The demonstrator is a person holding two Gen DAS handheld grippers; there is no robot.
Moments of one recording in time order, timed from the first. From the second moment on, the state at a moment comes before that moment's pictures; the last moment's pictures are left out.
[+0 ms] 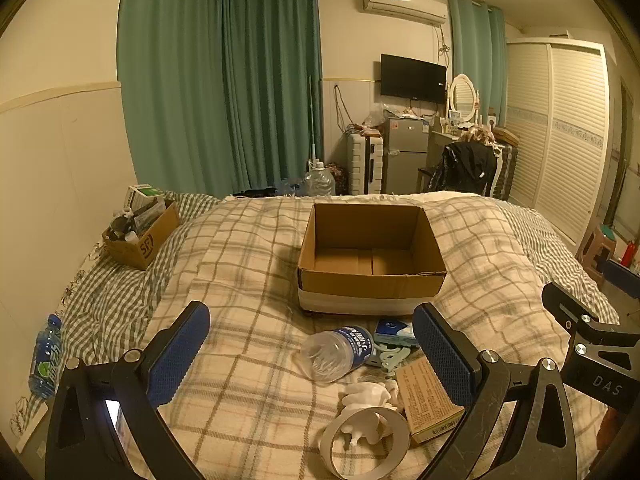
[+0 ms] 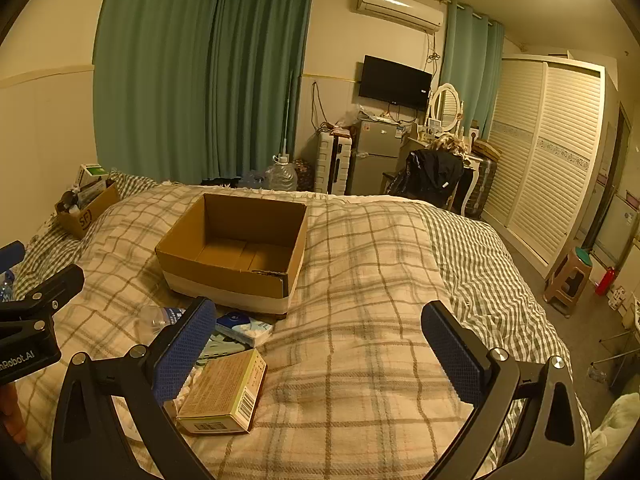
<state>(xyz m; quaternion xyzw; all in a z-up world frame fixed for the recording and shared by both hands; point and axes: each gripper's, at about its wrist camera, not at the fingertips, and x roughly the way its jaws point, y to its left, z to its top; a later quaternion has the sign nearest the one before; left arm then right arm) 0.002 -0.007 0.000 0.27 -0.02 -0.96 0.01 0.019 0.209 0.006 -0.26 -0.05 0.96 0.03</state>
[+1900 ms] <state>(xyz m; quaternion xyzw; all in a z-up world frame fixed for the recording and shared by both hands) 0.017 -0.003 0.013 0.25 -0.03 -0.97 0.01 0.027 0.198 0.018 -0.25 -0.07 0.96 0.02</state>
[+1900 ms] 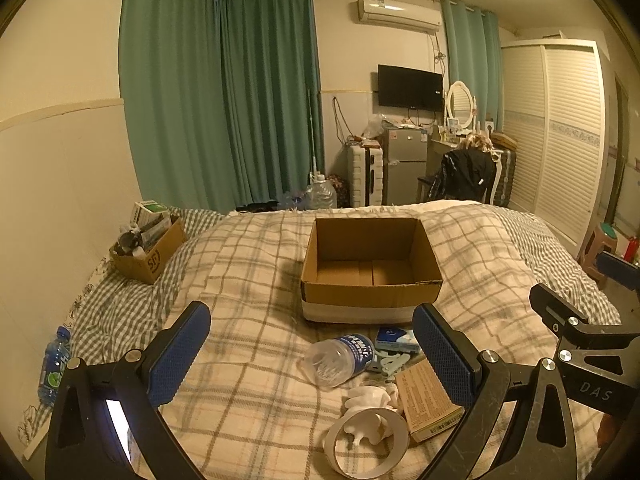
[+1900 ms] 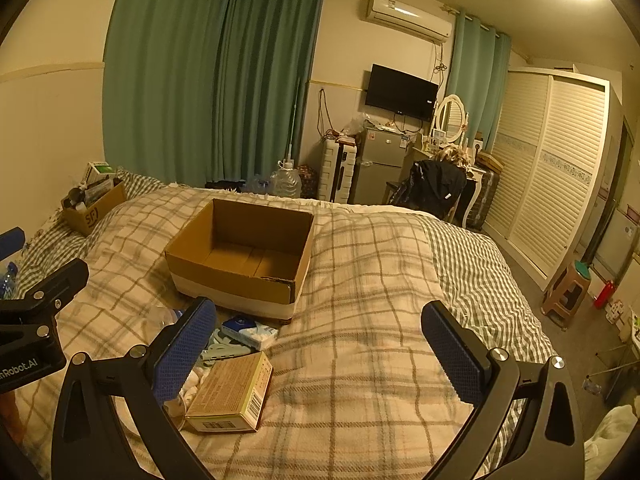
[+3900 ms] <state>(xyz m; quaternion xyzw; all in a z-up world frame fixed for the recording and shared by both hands) -0.006 -0.058 -0.094 0.42 0.00 -0.91 -0.02 -0.007 0.133 -0.099 -0.40 -0.17 0.90 -0.06</state>
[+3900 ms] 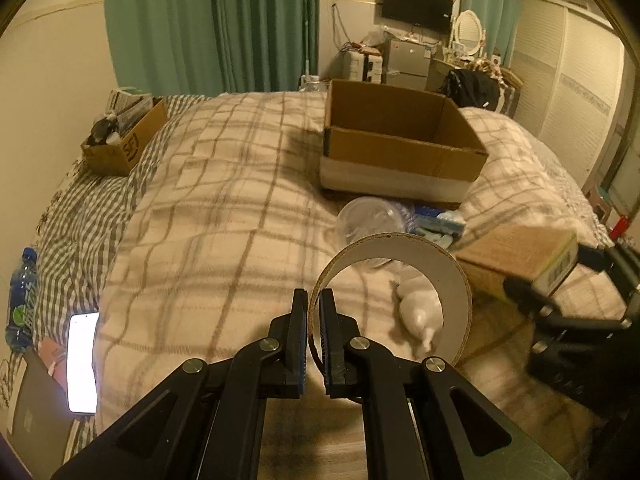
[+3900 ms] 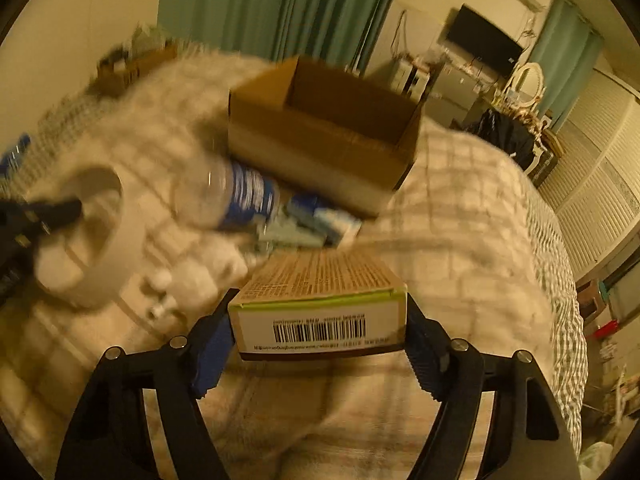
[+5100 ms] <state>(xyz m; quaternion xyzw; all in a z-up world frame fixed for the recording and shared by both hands) -0.295 0.008 -0.073 0.41 -0.05 -0.91 -0.04 -0.291 0.170 -0.024 -0.34 -0.06 0.93 -0.09</state>
